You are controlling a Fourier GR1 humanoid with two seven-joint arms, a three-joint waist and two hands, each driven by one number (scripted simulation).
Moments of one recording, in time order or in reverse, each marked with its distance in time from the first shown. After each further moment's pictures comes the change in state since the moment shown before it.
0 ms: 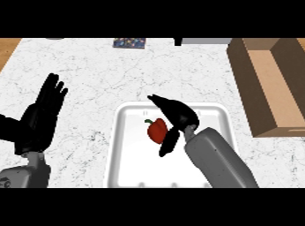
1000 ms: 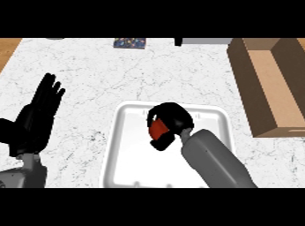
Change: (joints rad) left arm 0.009 -0.006 0.021 -0.038 -0.003 -0.018 0.035; right arm -0.033 -0.006 0.089 0.121 0.067 -0.137 -0.149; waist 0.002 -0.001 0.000
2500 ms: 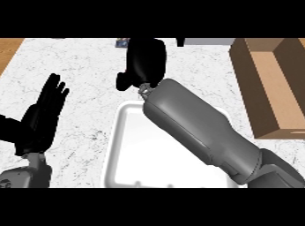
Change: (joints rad) left arm -0.005 -0.020 -0.014 0.013 -0.023 0.001 -0.011; right arm -0.577 0.005 0.122 0.080 0.150 -0.414 0.744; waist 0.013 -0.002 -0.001
